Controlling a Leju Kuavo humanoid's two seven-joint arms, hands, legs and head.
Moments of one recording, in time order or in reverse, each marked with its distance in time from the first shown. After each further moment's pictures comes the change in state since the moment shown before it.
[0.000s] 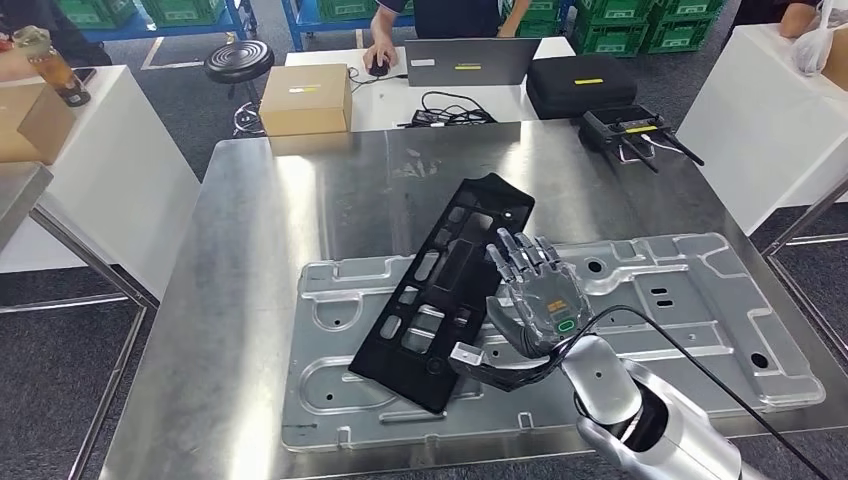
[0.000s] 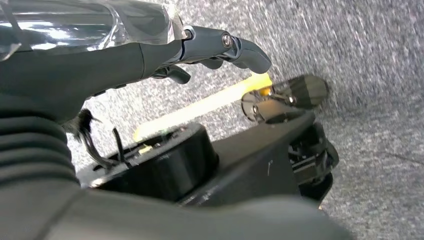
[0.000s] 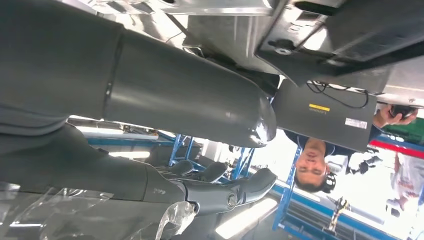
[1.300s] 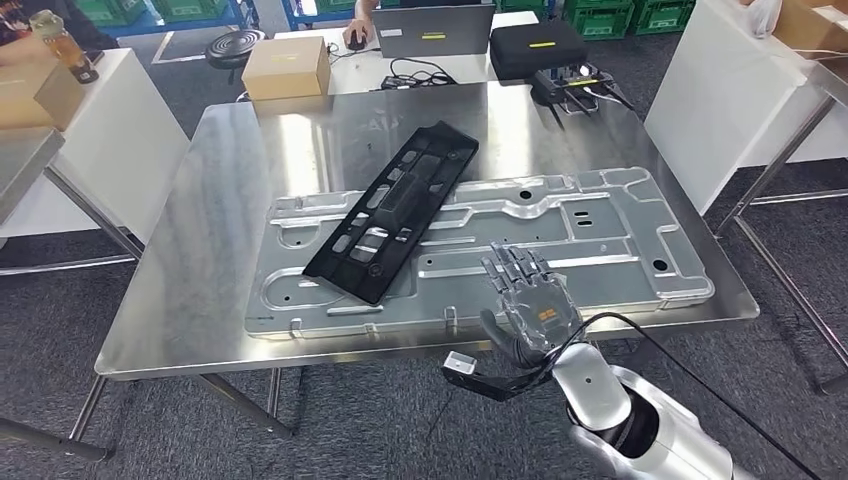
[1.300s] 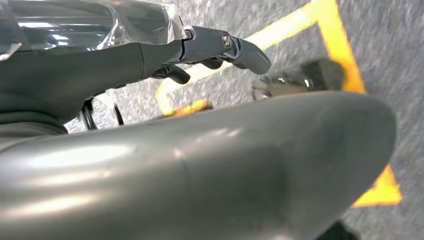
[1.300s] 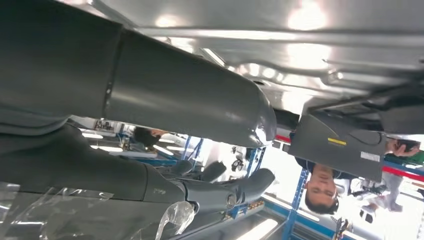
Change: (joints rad) left arm 0.003 -0.014 0.002 0.000 0.005 0.000 0.018; right arm 0.011 0.021 0.027 0.002 -0.048 0.041 0.046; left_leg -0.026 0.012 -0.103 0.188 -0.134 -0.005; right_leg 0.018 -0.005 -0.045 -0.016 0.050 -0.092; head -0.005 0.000
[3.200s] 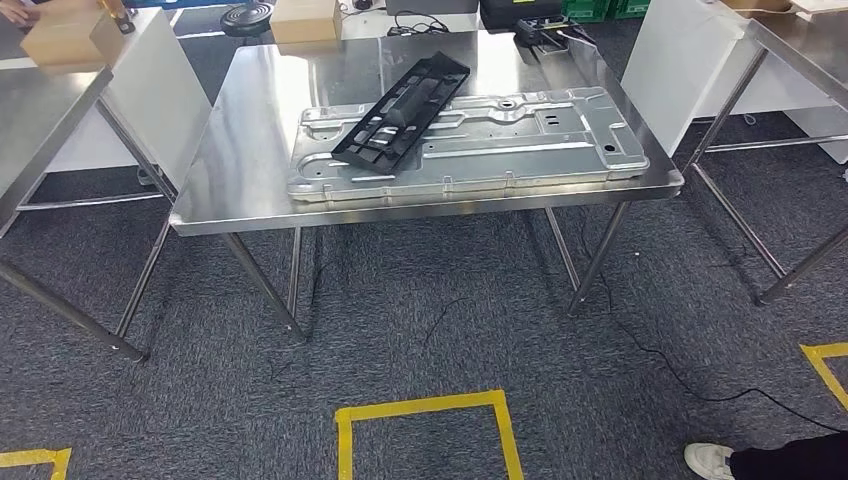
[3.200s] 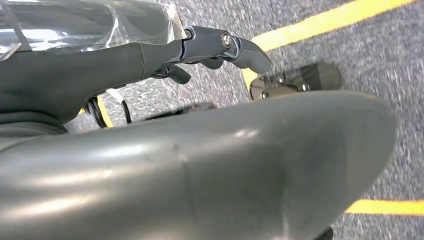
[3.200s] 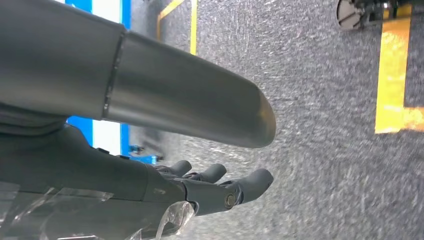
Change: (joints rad) left arm 0.017 -0.013 0.013 0.000 0.097 -0.007 0.007; right arm 0.800 0.259 -0.718 1.346 -1.281 -0.632 -0.046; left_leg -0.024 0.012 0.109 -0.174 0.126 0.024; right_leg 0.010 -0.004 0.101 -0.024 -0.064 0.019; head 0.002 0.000
